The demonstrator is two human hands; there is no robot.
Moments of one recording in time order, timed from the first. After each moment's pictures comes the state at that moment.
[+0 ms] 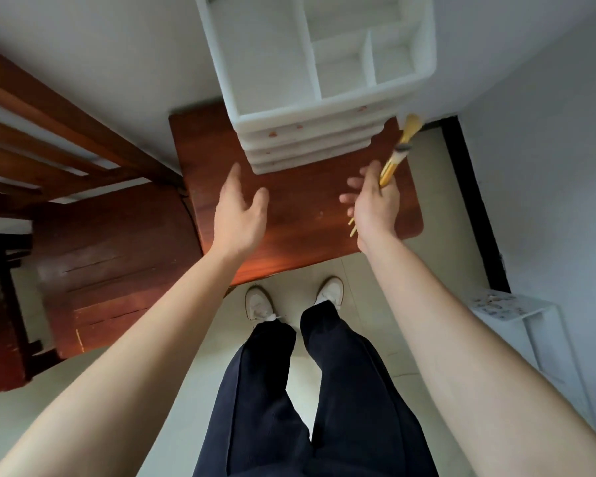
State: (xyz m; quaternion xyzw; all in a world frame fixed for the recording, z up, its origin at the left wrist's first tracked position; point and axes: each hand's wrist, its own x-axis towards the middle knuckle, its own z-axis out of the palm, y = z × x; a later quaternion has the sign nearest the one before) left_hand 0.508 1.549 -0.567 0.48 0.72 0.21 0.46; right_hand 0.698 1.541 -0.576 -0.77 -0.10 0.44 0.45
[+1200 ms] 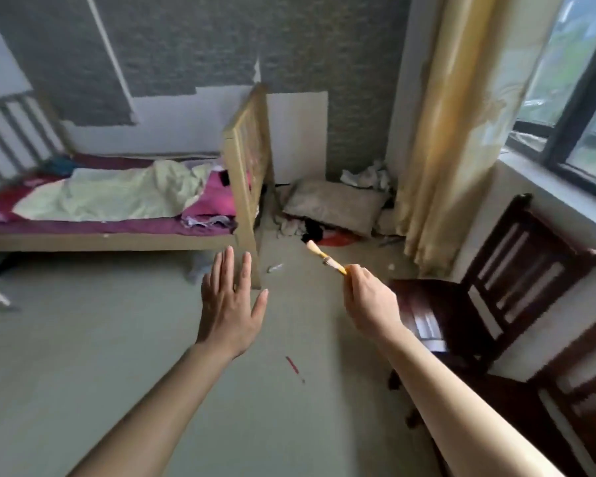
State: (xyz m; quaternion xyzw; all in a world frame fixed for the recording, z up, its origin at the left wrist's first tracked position) left_hand 0.342 0.822 -0.213 -0.03 0.97 0.11 -0.21; right_hand 0.274 1.068 -0.227 0.13 -0.96 0.21 0.16
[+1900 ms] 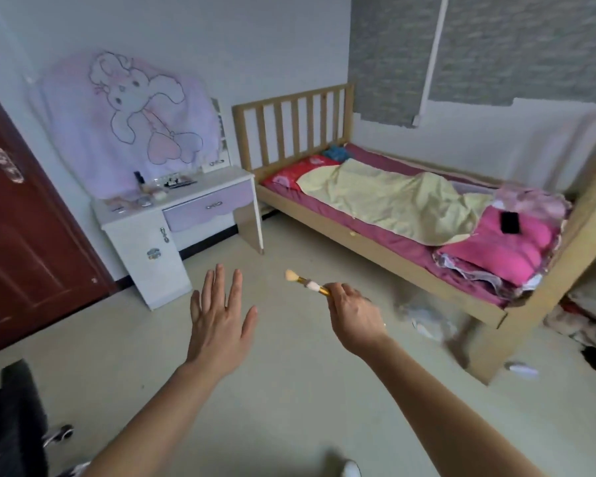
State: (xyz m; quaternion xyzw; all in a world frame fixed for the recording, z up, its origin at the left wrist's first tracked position) left_hand 0.450 0.239 -0.239 -0.42 0.88 -0.01 -0.21; right_hand 0.224 0.352 -0.257 0.55 -0.80 0.23 0.07
